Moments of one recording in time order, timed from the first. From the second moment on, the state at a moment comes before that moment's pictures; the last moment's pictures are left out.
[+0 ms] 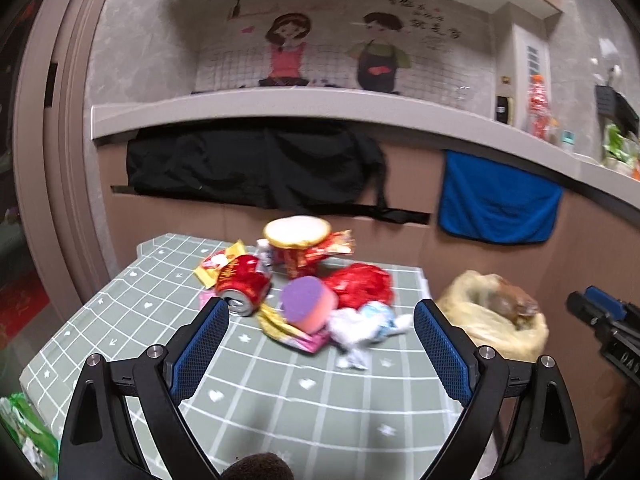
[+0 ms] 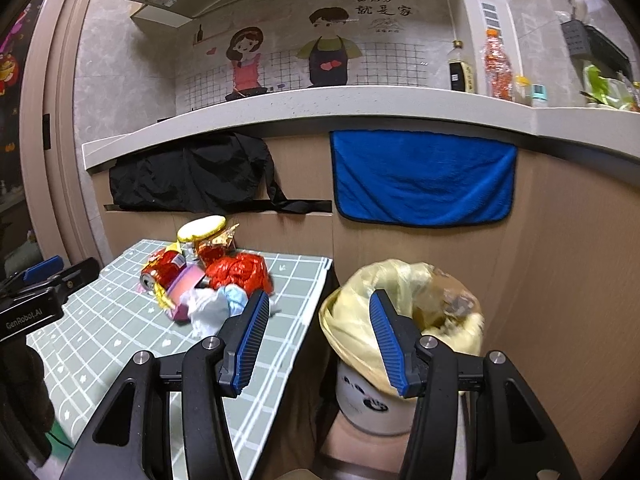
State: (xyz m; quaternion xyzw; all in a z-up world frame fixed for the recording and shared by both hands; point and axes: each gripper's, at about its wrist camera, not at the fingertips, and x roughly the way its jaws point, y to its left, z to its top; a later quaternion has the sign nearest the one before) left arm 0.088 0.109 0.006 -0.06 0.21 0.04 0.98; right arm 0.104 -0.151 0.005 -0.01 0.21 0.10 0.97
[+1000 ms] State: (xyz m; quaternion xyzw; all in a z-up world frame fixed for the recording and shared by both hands) left arm 0.272 0.270 -0.087 -0.25 0.34 0.03 0.91; right arm 0.231 -0.083 -0.077 0.02 0.36 0.16 0.92
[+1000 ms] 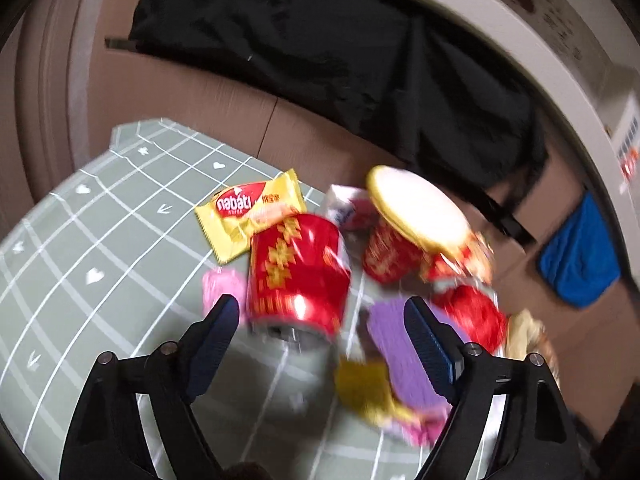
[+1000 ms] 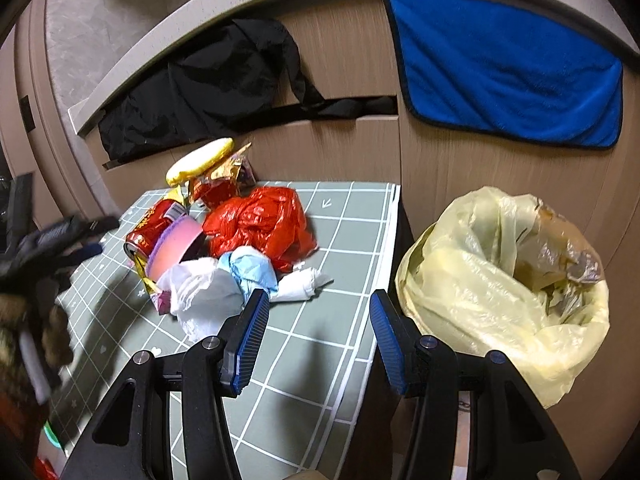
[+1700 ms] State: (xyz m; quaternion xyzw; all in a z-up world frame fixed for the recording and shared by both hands) left arm 0.309 0.256 -0.089 -0.24 0.39 -0.01 0.89; right arm 0.237 -0.062 -0.068 -0.02 0.36 0.17 0.92
